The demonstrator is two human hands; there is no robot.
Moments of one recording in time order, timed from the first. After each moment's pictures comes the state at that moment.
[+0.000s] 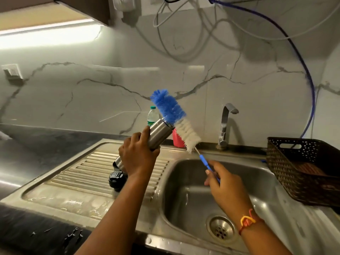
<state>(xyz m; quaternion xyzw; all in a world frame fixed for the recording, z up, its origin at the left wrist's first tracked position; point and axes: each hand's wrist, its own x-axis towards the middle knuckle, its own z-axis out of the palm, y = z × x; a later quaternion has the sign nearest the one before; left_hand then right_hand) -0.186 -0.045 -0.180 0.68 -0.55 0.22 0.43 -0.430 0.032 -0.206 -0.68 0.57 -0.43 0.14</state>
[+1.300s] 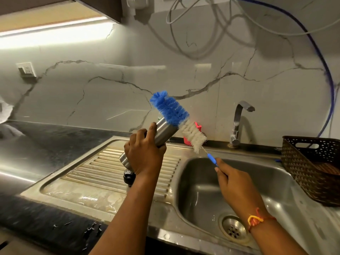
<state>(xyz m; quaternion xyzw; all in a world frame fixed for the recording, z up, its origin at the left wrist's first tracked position) -0.165 -0.032 -0.179 0.67 -0.53 0.25 0.45 -0.405 0.042 -0.197 -0.70 0.59 -0.39 0.09</state>
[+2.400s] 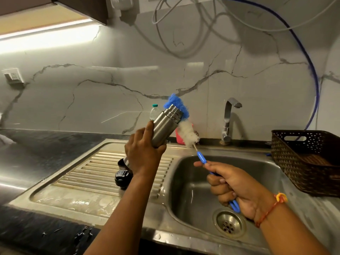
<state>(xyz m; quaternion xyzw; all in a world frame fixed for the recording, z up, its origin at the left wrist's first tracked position) -0.184 -0.037 -0.180 0.61 -0.58 0.20 0.49 -0.428 0.053 -0.166 -0.43 0.37 -0.39 0.72</state>
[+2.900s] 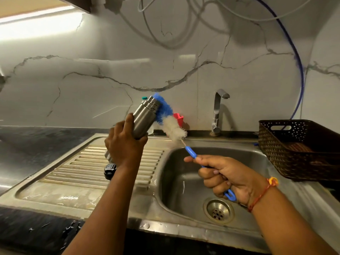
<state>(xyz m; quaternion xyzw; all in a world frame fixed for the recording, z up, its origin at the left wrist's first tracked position) -0.172 -0.039 -0.180 0.64 -0.56 0.21 0.49 -0.442 0.052 -0.164 -0.42 0.35 -0.34 0.76</state>
